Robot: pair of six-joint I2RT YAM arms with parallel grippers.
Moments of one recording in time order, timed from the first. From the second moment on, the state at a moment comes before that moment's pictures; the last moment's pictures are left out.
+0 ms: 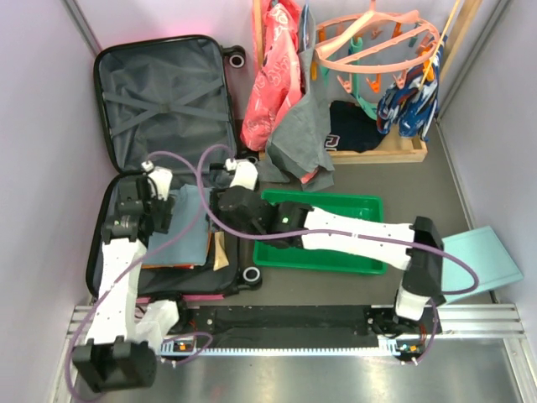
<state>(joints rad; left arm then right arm) 0.03 0.88 0.91 -0.81 -0.18 0.36 1.27 1.72 1.59 -0.42 0.48 0.79</state>
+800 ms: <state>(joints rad) 0.50 1.29 0.90 -0.57 0.02 0.41 1.17 2.22 1.90 -0.37 0.13 0.89</state>
